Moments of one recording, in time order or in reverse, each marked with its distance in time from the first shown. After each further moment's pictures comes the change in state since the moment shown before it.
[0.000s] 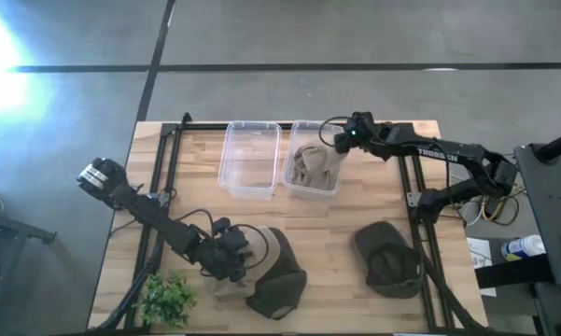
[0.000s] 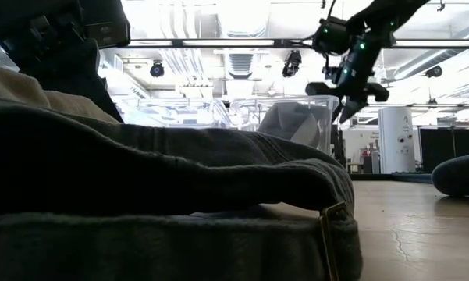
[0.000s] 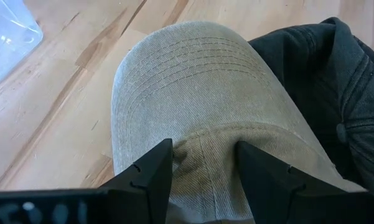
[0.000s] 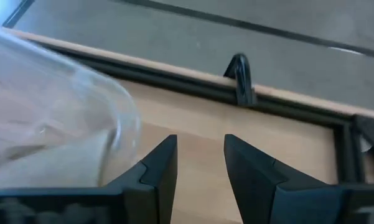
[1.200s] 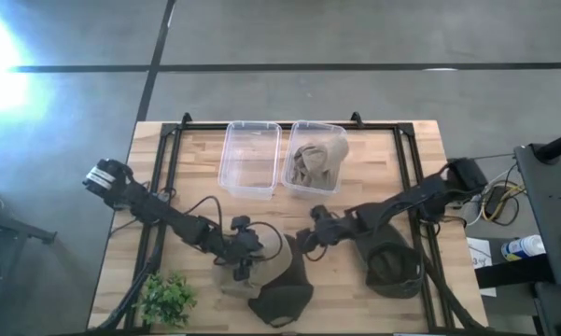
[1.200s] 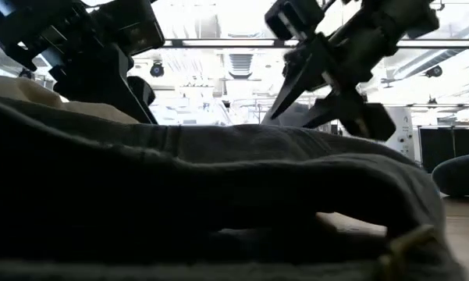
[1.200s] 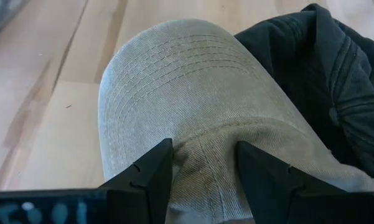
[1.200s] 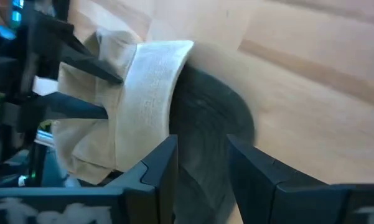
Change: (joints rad) left arm 0.125 0.055 -0.033 0.275 0.243 0.431; right arm 0.840 0.315 -0.039 0.556 -0.387 0.830
